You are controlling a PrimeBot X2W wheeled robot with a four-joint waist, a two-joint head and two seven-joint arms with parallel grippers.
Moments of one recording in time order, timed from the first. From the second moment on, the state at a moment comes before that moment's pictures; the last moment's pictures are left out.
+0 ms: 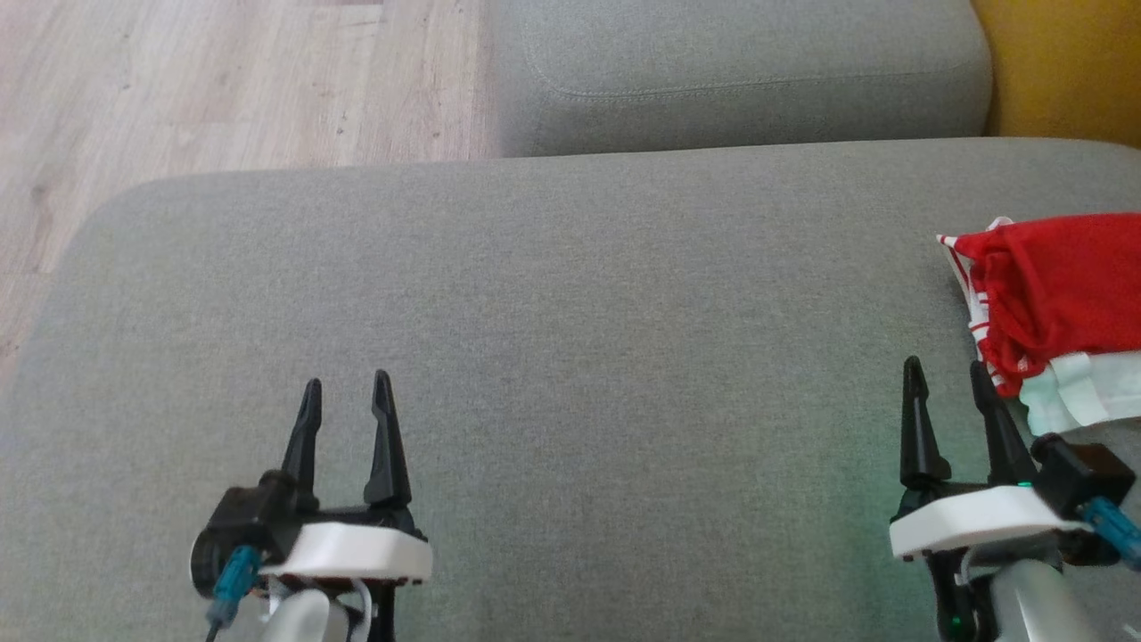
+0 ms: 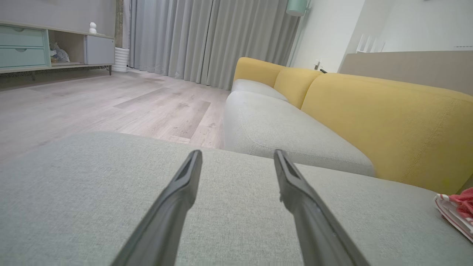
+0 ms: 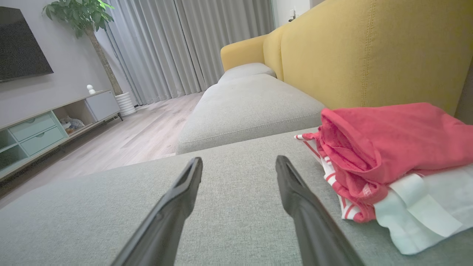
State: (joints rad) left arm -0.10 0.05 -0.22 0.29 -0.36 0.04 -0.26; right arm -0.07 -0.05 -0.04 0.35 0.23 0.13 -0.24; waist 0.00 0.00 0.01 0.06
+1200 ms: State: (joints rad) left arm -0.09 0.05 -0.19 0.26 -0.42 0.03 -0.26; right arm -0.07 -0.05 -0.01 0.33 0.25 0.13 -0.25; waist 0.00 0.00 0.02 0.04
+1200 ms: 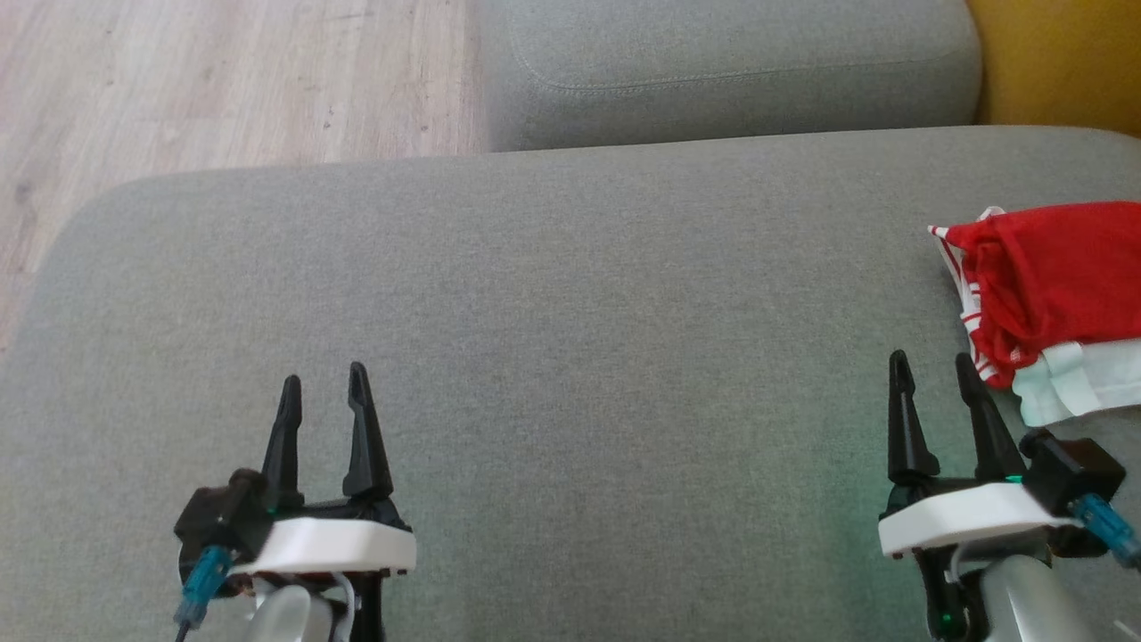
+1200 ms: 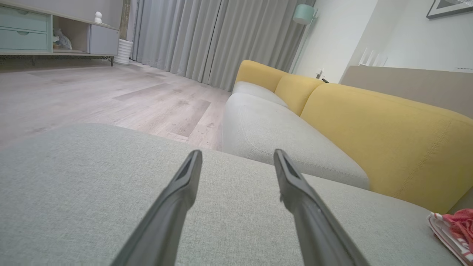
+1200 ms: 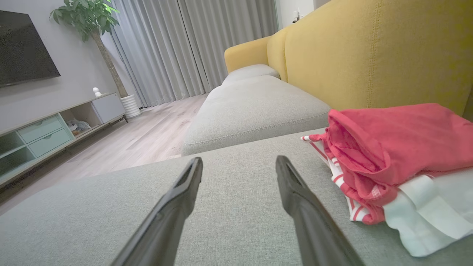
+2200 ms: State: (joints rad) left arm -0.04 0.04 -0.16 0.33 -0.66 0.01 -0.19; right arm -0.03 -0.04 -0.02 0.39 0.49 0.13 -0.18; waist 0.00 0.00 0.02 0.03
